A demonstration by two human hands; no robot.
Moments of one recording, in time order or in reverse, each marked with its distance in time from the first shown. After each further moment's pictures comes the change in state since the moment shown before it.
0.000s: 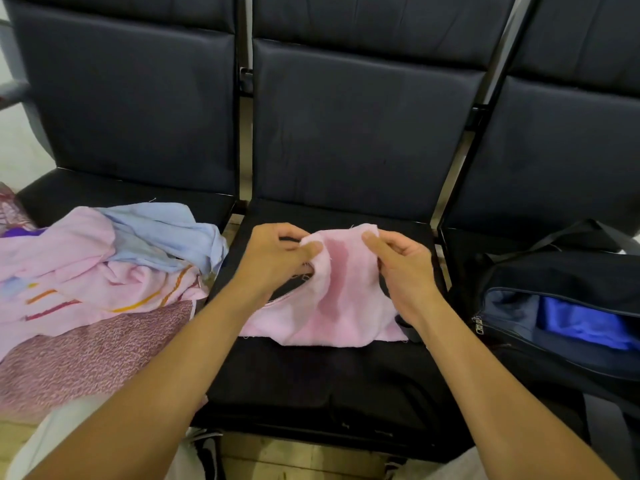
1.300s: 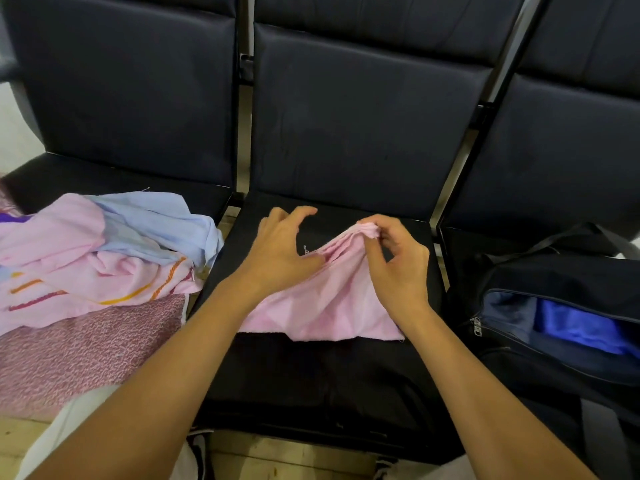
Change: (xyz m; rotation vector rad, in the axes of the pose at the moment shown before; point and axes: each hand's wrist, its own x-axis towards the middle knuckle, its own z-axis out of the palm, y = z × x) left_hand 0.022 -0.011 0.004 0.646 -0.072 0.248; right_hand 0.003 0.010 0.007 -0.389 0.042 -0.570
